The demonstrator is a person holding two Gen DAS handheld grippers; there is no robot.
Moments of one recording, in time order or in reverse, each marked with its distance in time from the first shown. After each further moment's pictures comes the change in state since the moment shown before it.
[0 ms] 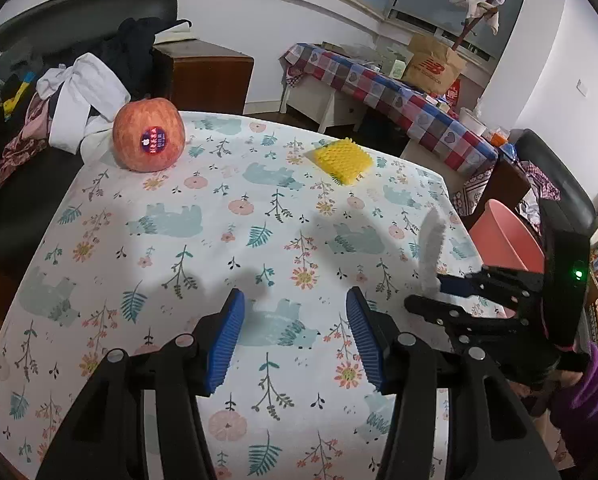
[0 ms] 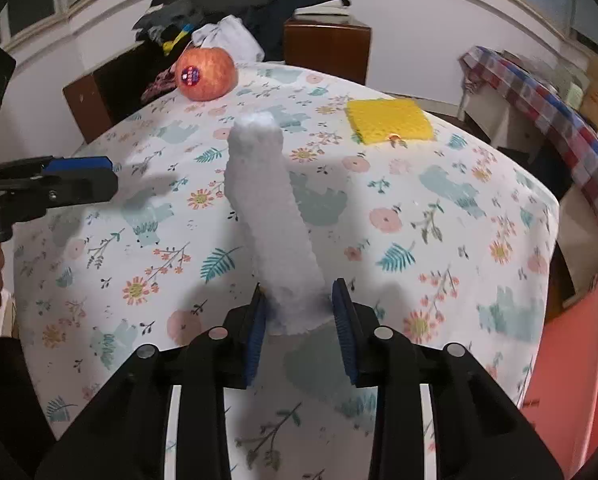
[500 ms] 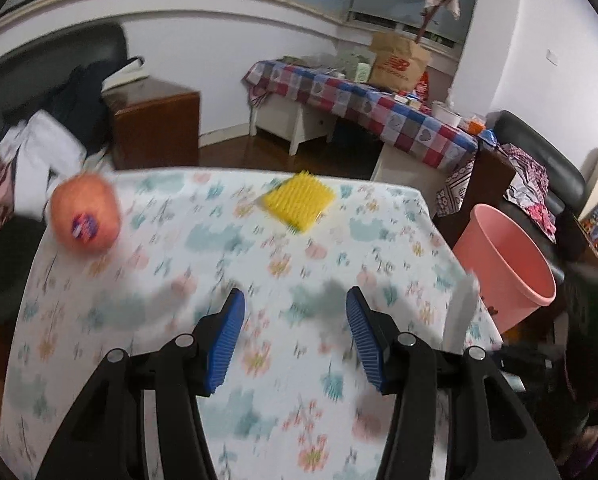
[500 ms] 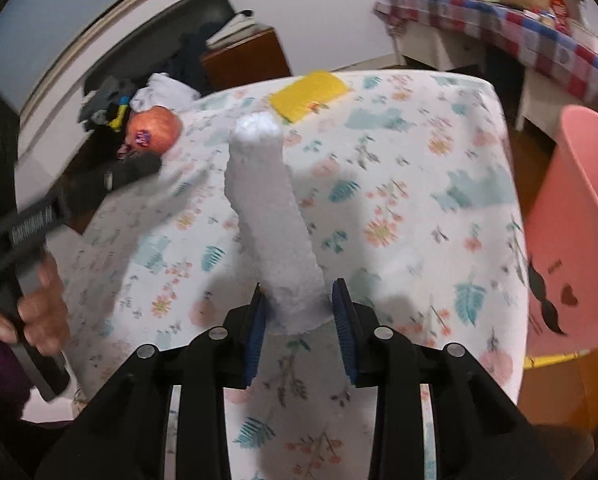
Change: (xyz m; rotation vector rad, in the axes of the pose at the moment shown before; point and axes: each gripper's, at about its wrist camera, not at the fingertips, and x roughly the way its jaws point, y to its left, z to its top) left arm 0.035 -0.045 0.051 0.165 -0.062 -0.036; right arm -0.024 -0.028 -0.038 0.389 -0.026 -0.008
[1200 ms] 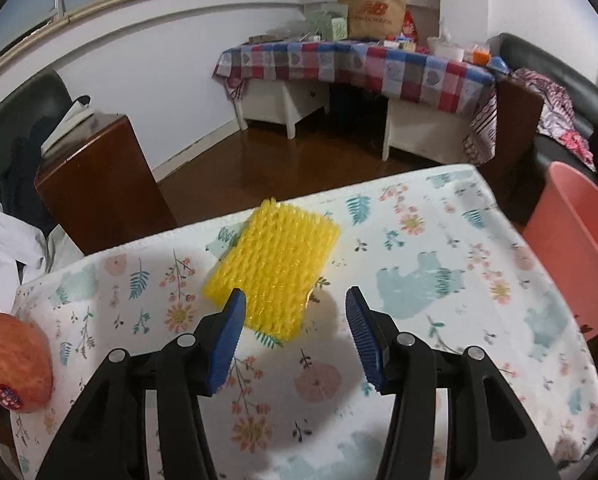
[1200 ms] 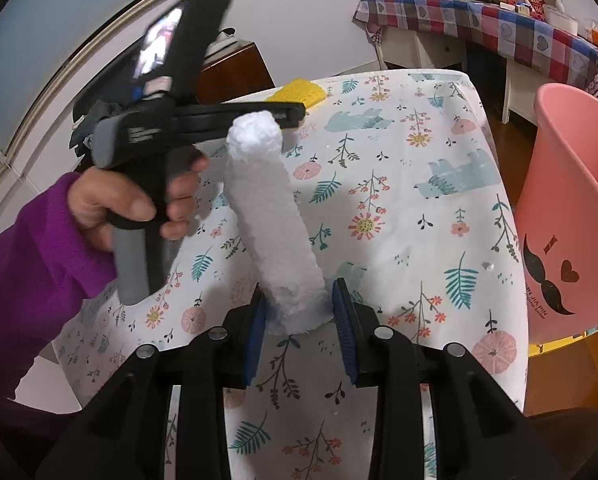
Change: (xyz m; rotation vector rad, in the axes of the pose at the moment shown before) left arm 0.155 -0.038 0.059 0.239 0.119 0.135; right arm -0.001 -0.010 -0.005 0.070 -0.053 0.034
